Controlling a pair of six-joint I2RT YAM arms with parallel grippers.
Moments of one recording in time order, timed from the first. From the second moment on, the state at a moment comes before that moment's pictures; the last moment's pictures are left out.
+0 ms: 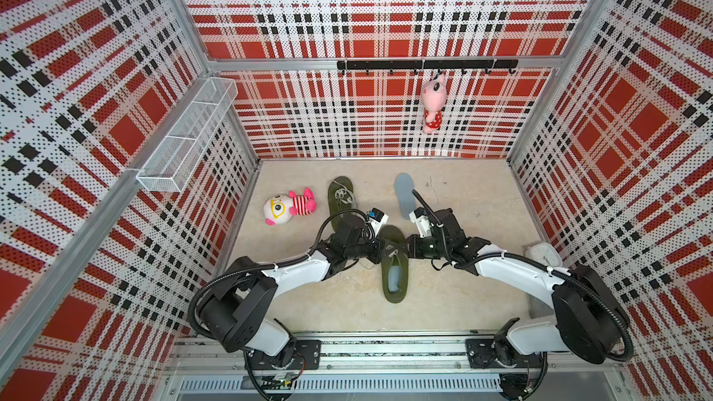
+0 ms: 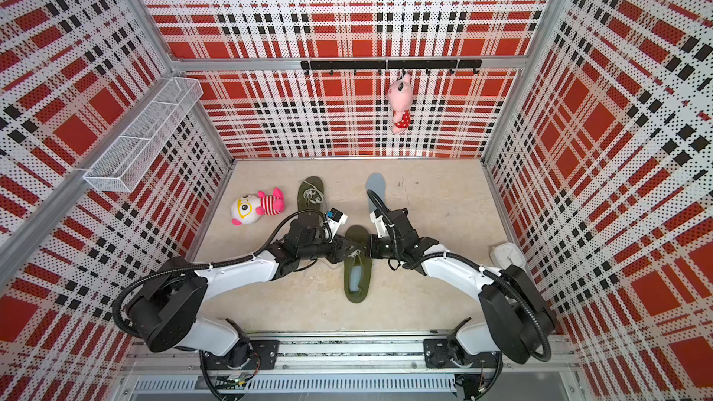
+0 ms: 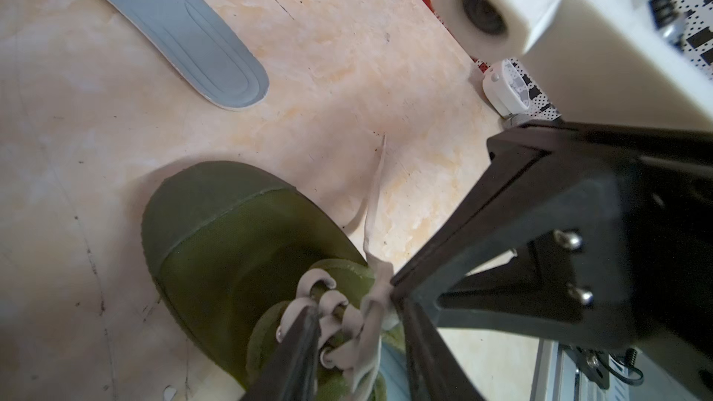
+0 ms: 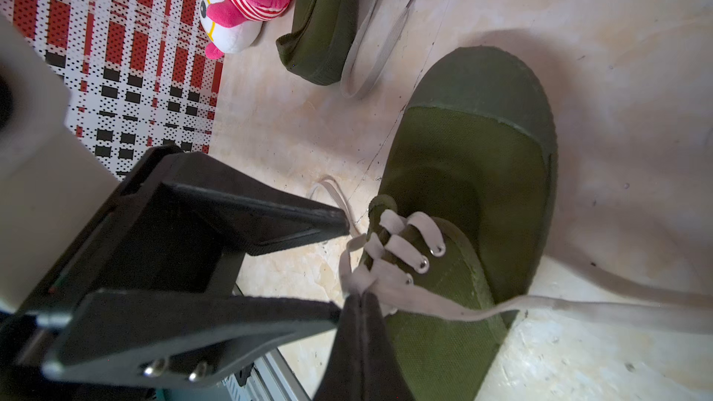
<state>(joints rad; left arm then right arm) -0.67 1.50 0.69 0.25 0.41 -0.29 0.62 1.40 0.75 -0.06 -0.41 0.67</state>
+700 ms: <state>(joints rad) -0.67 1.51 0.69 0.21 0.41 -0.26 0.62 1.40 0.75 -0.06 -0.40 0.67</state>
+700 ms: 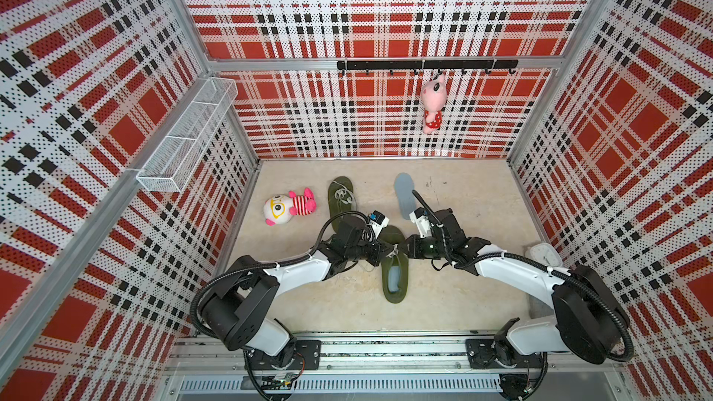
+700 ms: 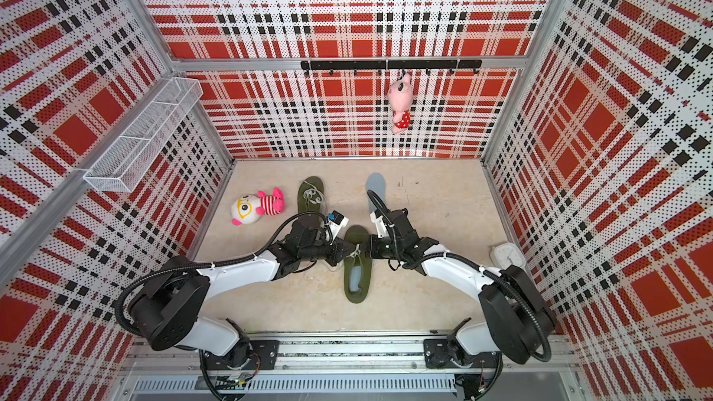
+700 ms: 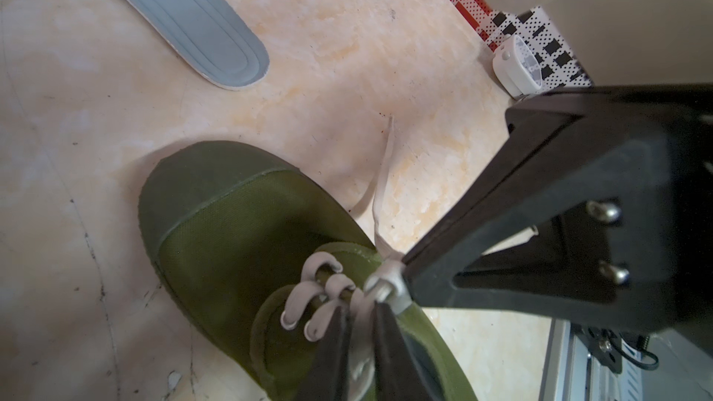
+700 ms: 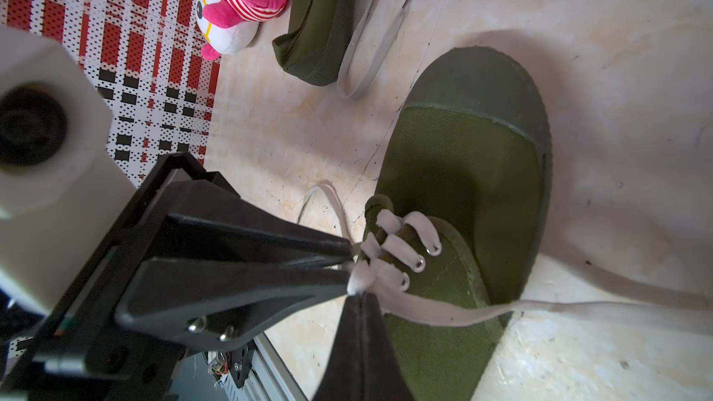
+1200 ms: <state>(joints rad) -0.67 1.40 0.62 0.24 0.38 -0.26 0.62 1.40 0.72 -0.19 -0.29 0.65</state>
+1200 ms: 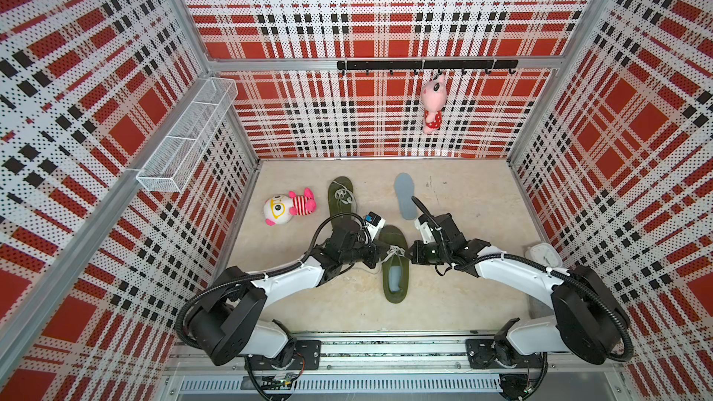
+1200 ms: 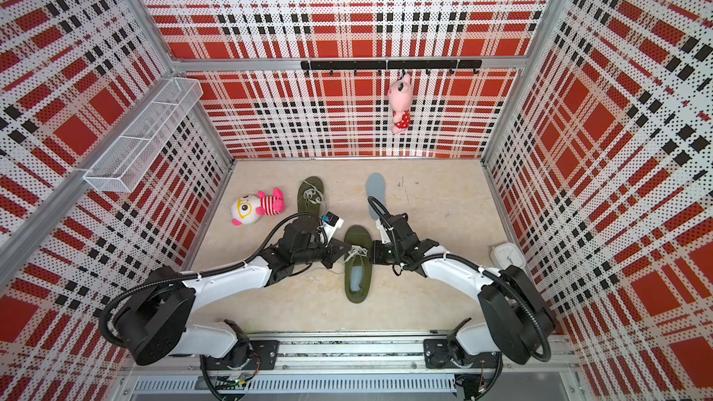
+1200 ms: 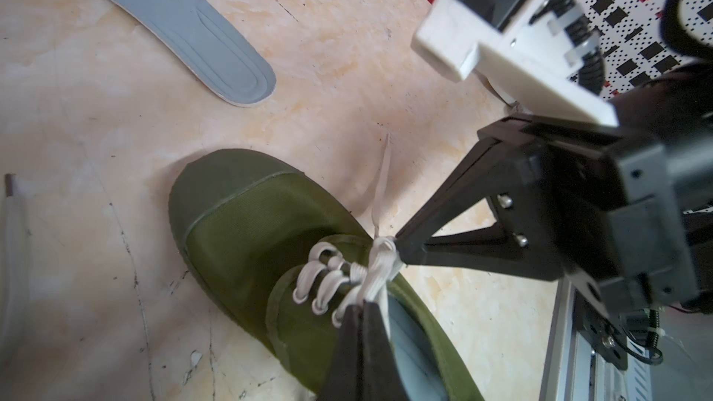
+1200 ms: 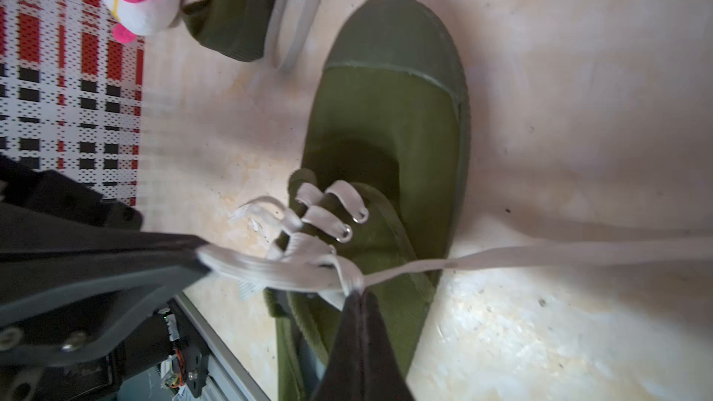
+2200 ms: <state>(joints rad) -0.68 1.32 0.46 0.50 0.36 -0.39 0.66 1.41 0.71 0.09 -0.29 0.11</state>
